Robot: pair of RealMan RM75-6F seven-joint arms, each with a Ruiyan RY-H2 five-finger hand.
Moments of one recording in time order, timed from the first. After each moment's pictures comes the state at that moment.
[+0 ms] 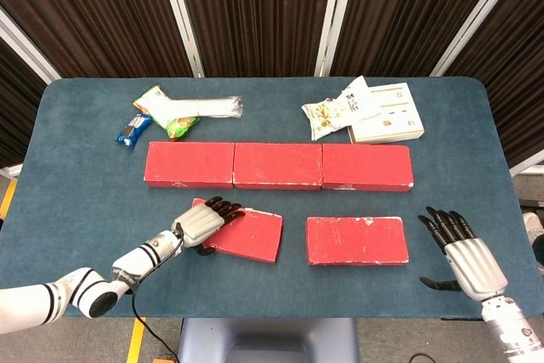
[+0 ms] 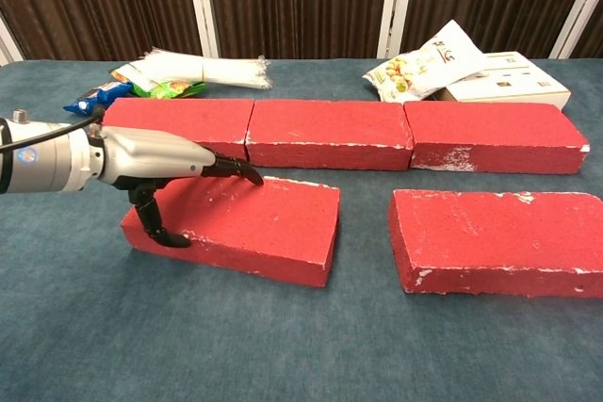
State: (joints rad) left arm -0.92 -1.38 -0.06 -1.54 1.25 0.58 0.21; right arm 0.16 -1.05 -0.06 -1.65 -1.65 1.35 0.01
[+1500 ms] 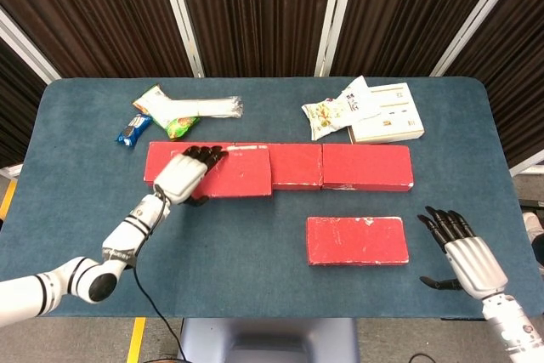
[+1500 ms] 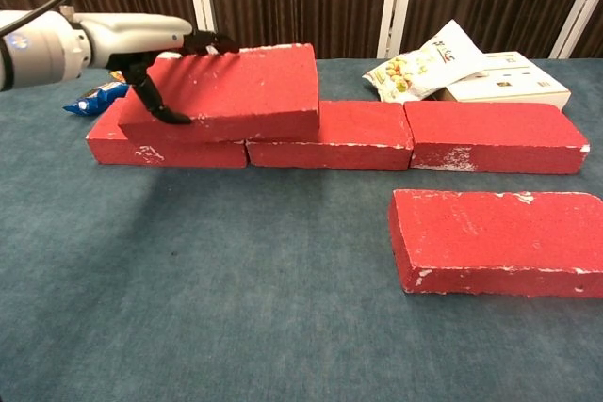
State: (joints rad) left arm -0.94 -1.33 -0.19 -1.54 1.02 0.80 0.33; right arm 0.17 -1.04 -0.06 -1.65 -1.64 1.33 0.05
